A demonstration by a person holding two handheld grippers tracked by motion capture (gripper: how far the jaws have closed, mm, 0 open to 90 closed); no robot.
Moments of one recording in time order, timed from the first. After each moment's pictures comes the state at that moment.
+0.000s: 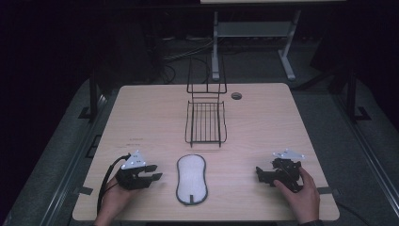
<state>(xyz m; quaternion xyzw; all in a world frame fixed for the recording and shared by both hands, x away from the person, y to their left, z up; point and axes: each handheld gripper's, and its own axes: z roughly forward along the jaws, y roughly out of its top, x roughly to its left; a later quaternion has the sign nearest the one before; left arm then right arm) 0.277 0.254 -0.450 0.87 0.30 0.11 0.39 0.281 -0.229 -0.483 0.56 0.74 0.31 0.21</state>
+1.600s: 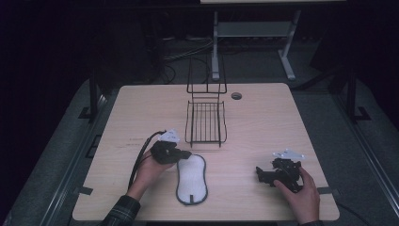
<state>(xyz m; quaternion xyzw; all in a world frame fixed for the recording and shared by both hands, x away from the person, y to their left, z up) 0.353 0.161 -0.437 0.89 0.23 0.03 0.40 0.281 -0.229 -0.483 0.56 0.74 0.31 0.21</state>
